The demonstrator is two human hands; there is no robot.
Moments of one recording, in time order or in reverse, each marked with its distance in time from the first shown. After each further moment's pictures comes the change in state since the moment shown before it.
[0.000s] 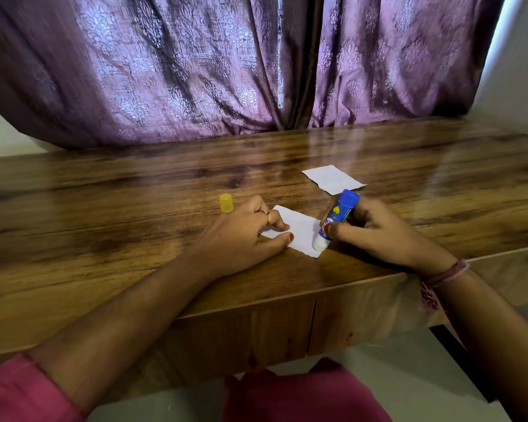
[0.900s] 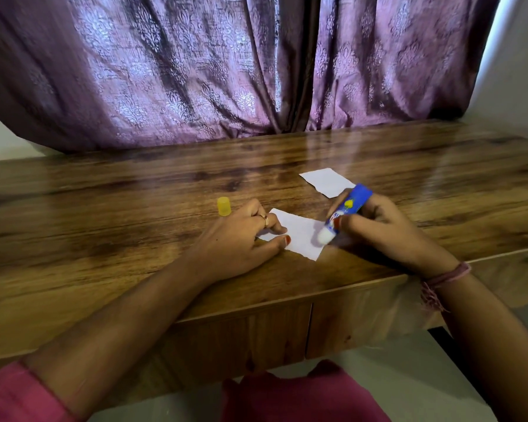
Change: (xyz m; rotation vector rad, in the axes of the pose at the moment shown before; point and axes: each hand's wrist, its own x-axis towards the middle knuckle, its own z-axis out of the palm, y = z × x) left_hand 0.000 0.003 -0.002 0.037 -0.021 0.001; right_hand 0.001 0.010 -0.003 0.287 0.041 -0.094
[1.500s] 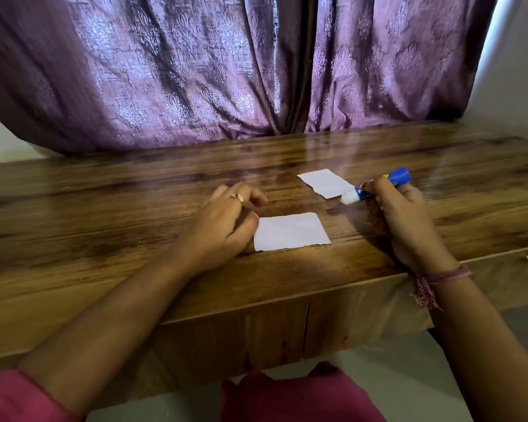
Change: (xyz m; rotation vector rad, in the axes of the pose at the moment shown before) left_hand -0.003 -0.006 -0.014 -0.116 0.237 0.054; right_hand 0.009 0.010 -0.011 0.354 0.563 0.228
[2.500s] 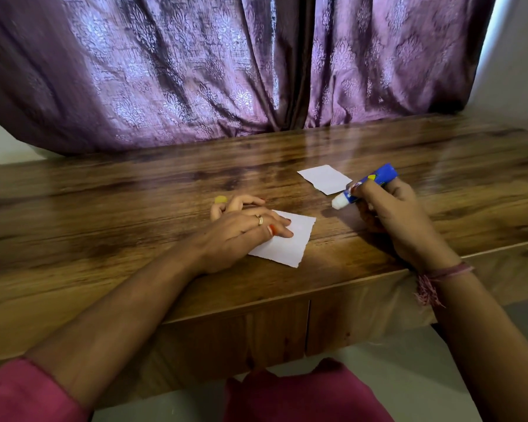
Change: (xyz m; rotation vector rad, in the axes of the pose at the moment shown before) left_hand 0.000 -0.002 0.007 -0.094 -0.338 0.008; right_hand -0.005 0.002 0.001 -0.118 -0.139 -0.033
